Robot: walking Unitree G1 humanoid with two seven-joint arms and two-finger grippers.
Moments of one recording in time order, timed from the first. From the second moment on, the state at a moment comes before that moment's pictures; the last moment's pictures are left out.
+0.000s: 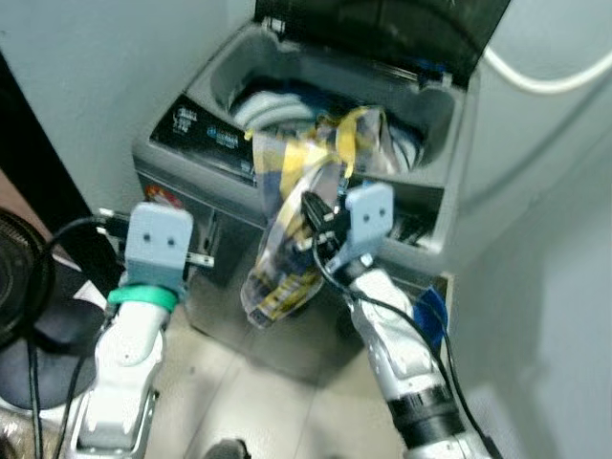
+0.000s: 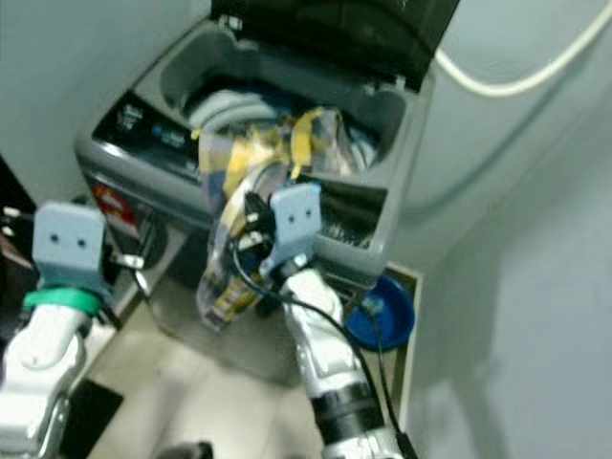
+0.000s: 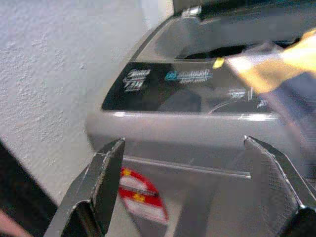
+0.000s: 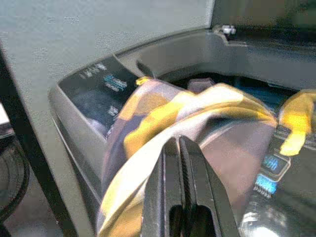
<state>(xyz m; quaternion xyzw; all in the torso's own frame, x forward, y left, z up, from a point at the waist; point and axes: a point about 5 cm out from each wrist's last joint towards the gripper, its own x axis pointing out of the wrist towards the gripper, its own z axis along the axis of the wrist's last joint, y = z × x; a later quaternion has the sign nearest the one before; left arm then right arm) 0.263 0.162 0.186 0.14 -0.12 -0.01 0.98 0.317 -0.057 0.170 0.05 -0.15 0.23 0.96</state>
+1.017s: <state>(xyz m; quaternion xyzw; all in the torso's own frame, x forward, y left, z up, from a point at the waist) 0.264 0.145 0.225 0.03 -0.13 -0.09 0.99 0.307 -0.022 0.213 -0.04 -0.24 0.29 0.93</state>
